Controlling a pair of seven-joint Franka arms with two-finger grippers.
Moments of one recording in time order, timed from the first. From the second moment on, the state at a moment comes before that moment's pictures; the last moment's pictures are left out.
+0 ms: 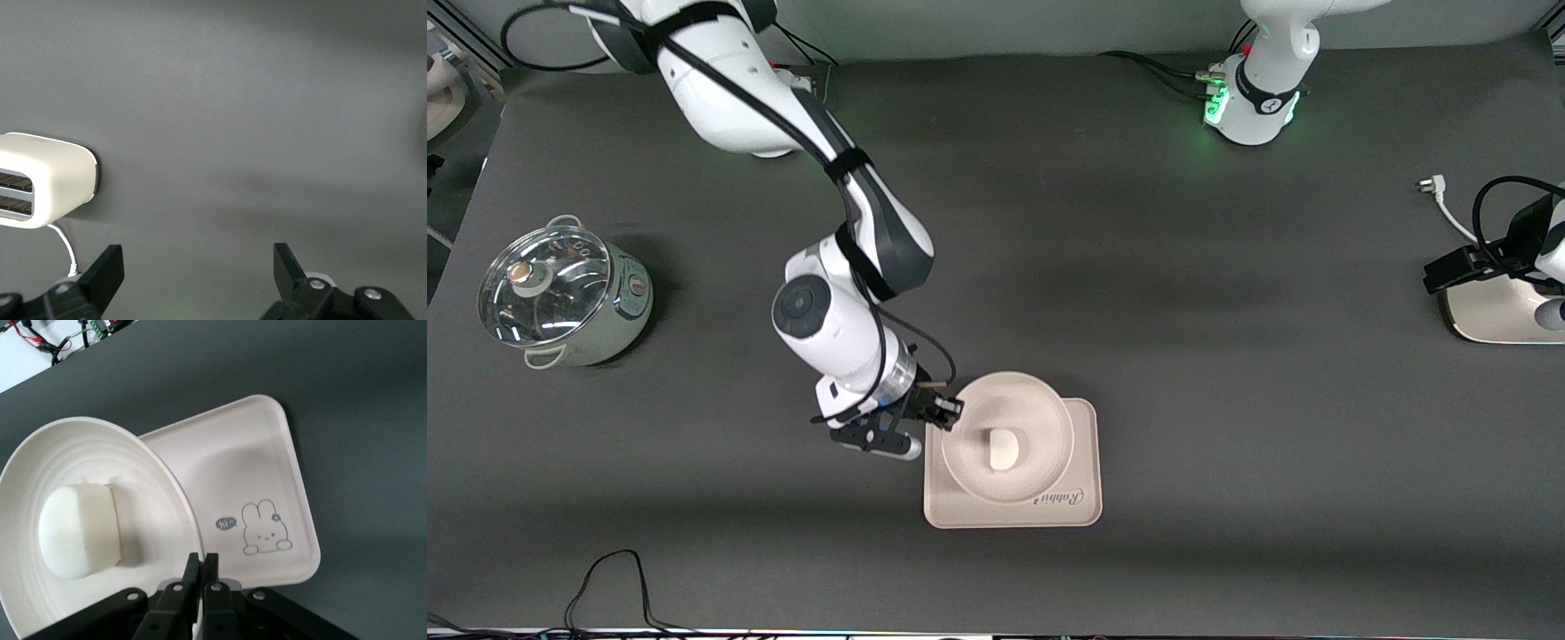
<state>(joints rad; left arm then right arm) 0.11 0.07 -0.09 -1.60 0.07 1.60 -0.15 0.57 0.77 -0.10 -1.30 0.30 2.36 0.60</state>
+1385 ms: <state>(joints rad) 0.11 0.07 -0.09 -1.60 0.07 1.60 -0.15 0.58 1.00 -0.08 -1.21 0.31 2.52 0.60</state>
